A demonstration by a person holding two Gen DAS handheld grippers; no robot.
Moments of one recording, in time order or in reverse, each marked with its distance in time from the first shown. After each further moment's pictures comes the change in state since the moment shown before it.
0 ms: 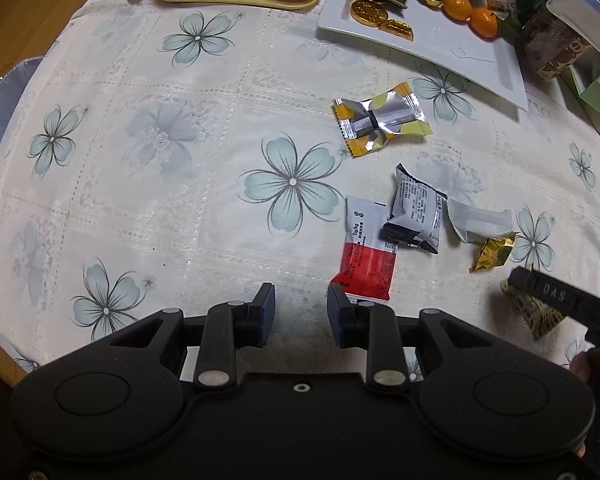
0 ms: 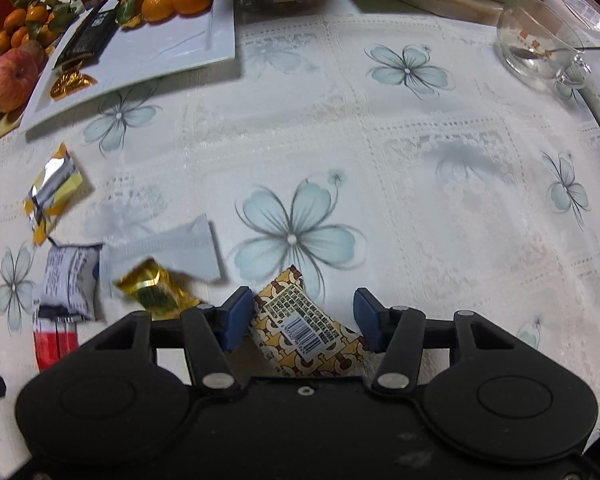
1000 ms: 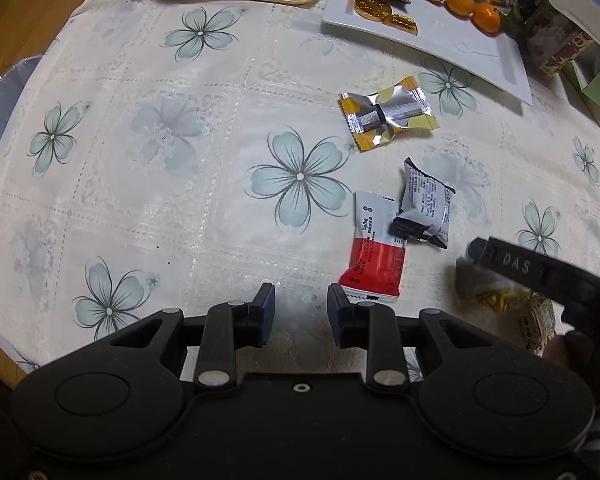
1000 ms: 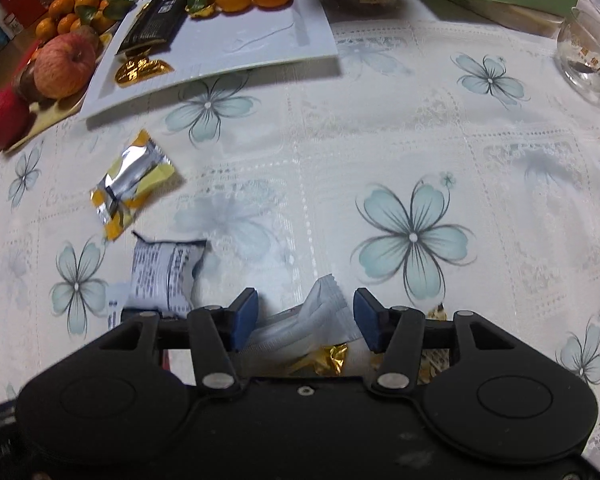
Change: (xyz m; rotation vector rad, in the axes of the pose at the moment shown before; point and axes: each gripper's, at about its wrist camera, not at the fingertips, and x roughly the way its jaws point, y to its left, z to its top) left arm 0.006 0.006 -0.002 0.015 -0.001 -0.002; right arm -0.006 0.055 0.002 -0.025 0.006 0.104
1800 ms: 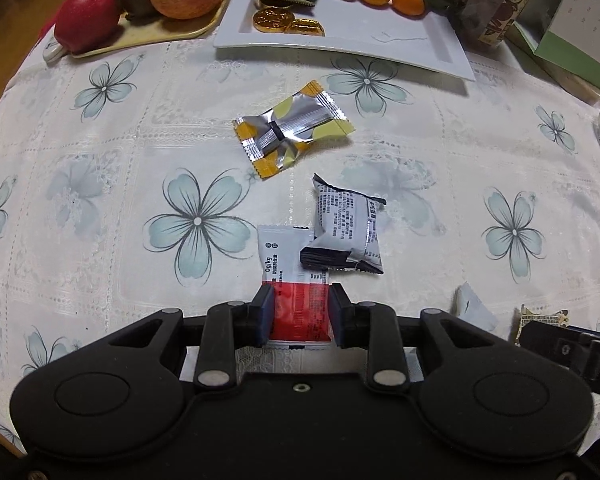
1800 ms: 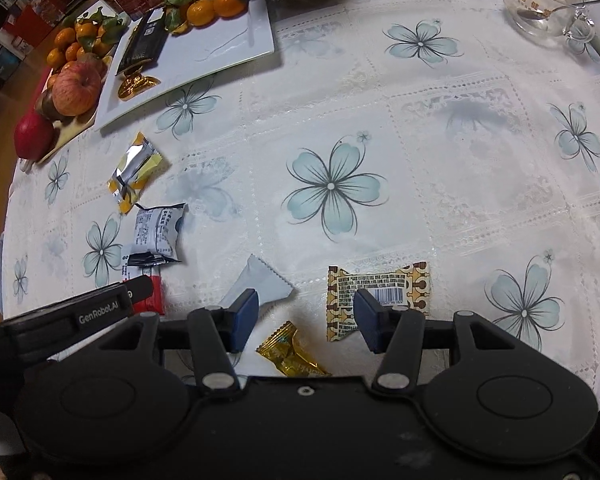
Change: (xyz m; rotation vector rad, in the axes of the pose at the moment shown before) left arm 0.028 -0.061 -0.002 0.176 -0.118 -0.007; right arm -0.057 -0.070 -0.021 0.090 0.063 0.119
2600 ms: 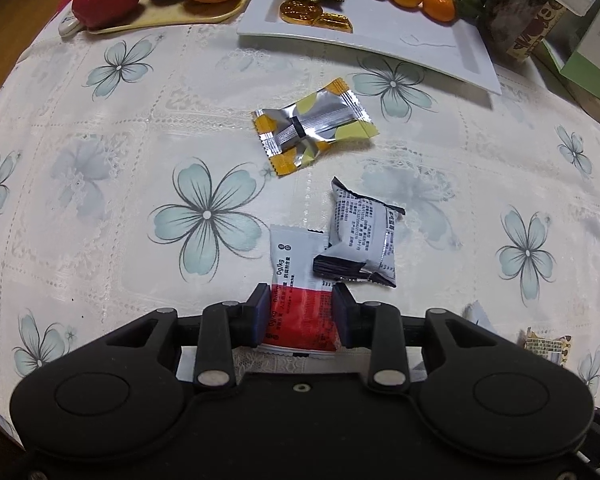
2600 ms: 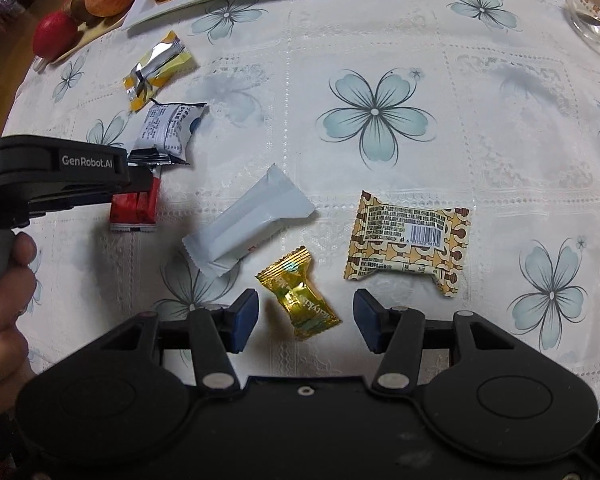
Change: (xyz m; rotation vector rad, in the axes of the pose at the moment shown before) left arm 0.007 0.005 0.006 -0.089 0.017 0.005; right arm 0.033 0.021 -0.036 -0.201 0.101 -0.027
